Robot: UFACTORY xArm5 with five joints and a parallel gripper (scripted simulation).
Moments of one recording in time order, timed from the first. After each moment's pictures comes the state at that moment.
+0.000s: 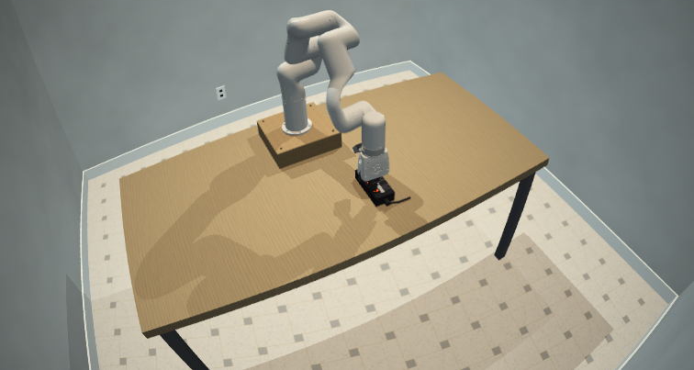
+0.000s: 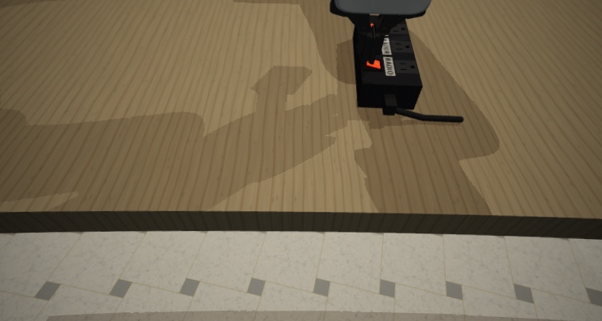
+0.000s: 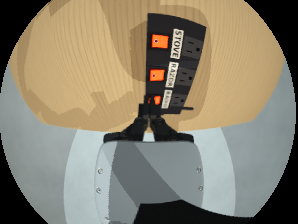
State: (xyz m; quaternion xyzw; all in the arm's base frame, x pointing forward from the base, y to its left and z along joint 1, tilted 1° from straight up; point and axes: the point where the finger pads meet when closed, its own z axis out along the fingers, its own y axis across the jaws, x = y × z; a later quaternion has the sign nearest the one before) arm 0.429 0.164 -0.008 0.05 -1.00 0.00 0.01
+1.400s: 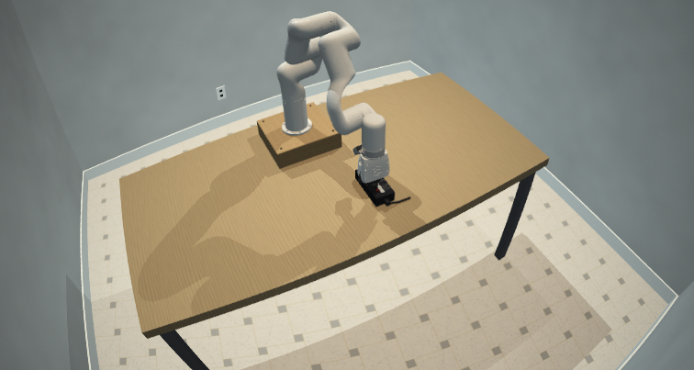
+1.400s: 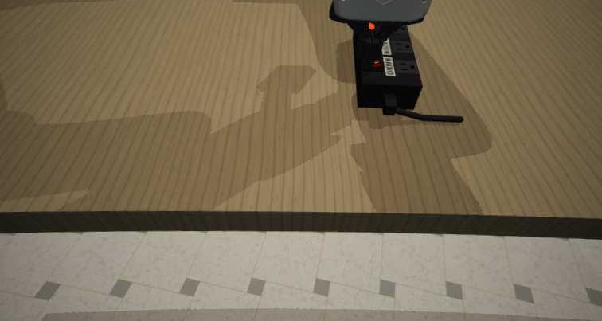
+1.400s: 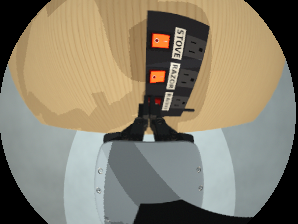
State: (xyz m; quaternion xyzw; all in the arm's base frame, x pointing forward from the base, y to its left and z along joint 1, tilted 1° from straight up) arm 0.430 0.165 -0.015 0.05 -1.00 0.00 0.00
